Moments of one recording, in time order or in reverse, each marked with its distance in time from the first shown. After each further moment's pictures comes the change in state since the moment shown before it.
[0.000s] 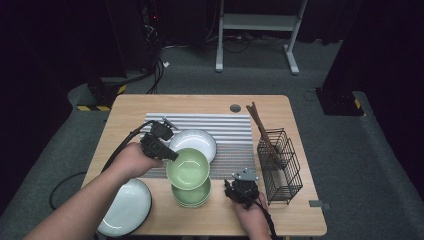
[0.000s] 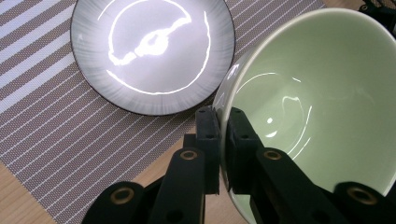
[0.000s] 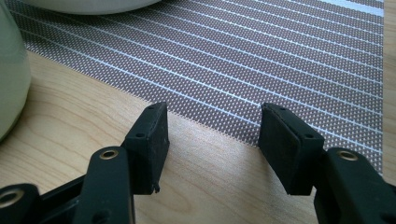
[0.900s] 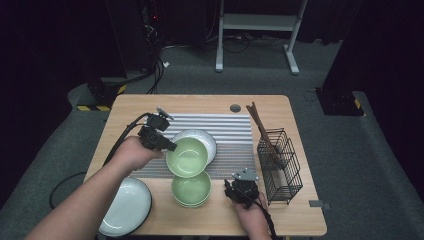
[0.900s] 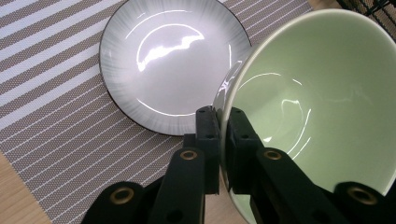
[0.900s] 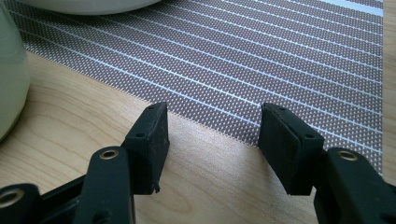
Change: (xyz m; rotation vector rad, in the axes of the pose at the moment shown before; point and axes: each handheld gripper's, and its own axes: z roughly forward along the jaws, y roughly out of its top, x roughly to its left) left arm 0.022 0.012 0.000 -0.058 0.003 -0.087; right arm 0.000 0.000 0.000 0.001 -0.003 0.001
